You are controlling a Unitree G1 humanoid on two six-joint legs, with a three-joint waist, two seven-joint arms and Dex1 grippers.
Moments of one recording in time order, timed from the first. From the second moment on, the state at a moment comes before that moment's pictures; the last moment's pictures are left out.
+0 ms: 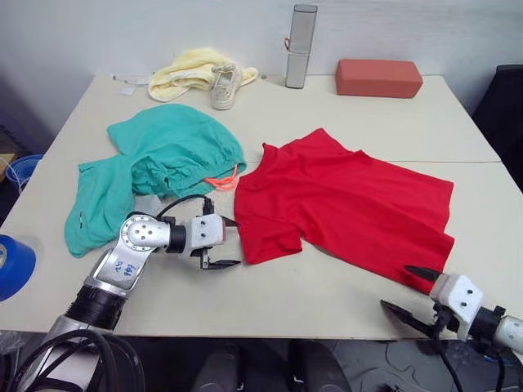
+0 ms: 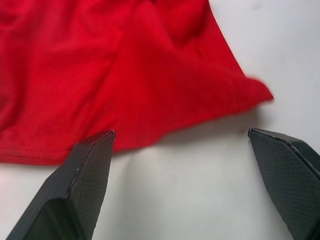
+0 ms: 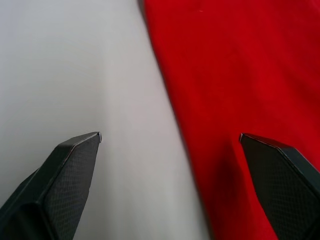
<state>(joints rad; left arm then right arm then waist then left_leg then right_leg) -0.48 0.64 -0.25 0.13 -0.03 -0.02 -1.03 0.38 -0.72 -0.35 -0.17 0.22 -0.09 0.94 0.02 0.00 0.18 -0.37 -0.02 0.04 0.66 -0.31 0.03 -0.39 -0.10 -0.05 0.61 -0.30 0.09</state>
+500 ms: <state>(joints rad) -0.62 0.45 -0.29 0.44 0.03 -0.23 -1.03 0.24 -0.73 -0.28 -0.08 0.16 -0.06 0.83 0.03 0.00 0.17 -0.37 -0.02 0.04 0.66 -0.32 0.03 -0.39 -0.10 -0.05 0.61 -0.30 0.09</state>
